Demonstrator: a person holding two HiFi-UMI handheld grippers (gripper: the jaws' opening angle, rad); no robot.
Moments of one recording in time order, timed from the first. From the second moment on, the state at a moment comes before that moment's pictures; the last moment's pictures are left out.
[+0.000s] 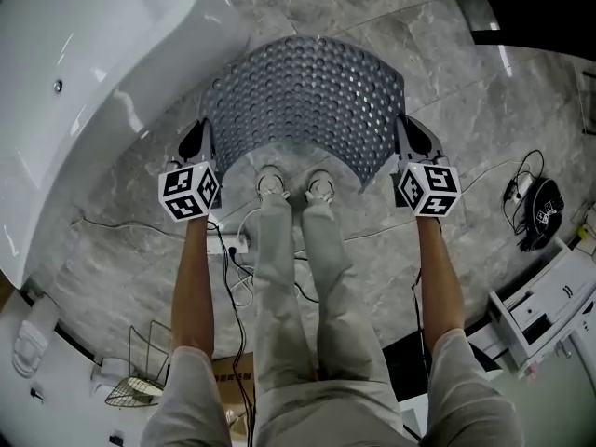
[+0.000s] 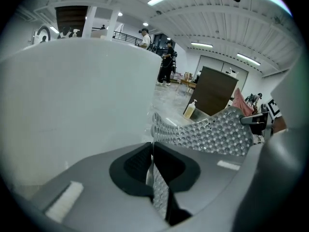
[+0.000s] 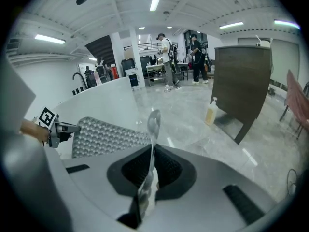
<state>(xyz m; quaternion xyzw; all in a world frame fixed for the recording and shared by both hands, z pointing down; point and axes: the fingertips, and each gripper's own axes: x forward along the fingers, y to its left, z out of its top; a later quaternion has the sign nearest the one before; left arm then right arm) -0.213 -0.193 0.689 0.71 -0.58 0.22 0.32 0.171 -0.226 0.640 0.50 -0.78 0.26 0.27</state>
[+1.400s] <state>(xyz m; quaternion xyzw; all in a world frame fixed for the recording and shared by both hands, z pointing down) -0.171 -0.237 0.269 0.77 -0.59 0.12 0.20 0.176 -0.238 0.257 0.54 -0.81 0.17 0.16</state>
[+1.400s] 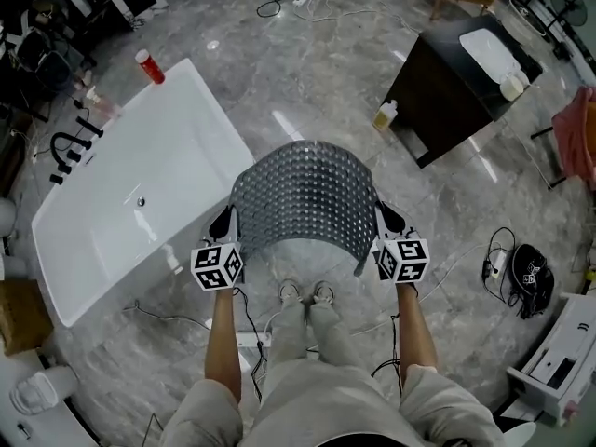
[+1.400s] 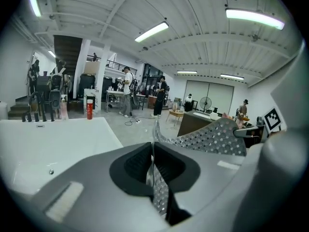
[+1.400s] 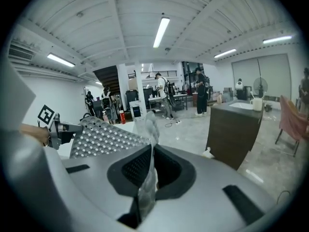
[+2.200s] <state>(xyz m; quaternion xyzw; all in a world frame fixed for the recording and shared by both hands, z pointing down) -0.150 -0.241 0.129 0.79 -0.58 0.09 0.16 0.195 -0.236 0.130 0.55 -0.82 0.13 0.10</state>
